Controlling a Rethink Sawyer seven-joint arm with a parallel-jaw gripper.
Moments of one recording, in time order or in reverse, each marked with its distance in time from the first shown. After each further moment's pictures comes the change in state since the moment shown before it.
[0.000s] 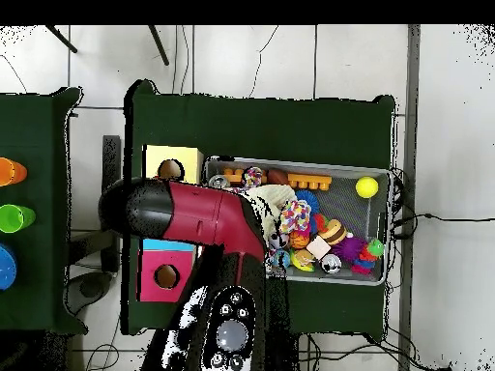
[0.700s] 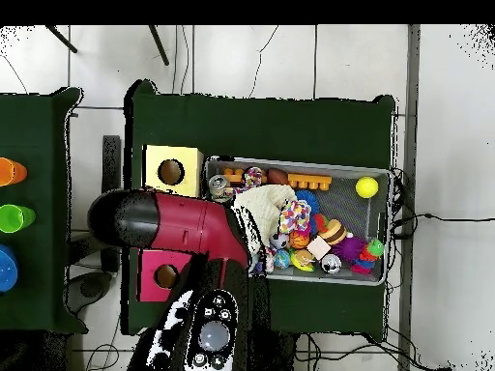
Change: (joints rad) arm 0.037 0.014 0.001 0.048 0.025 -0.049 0.000
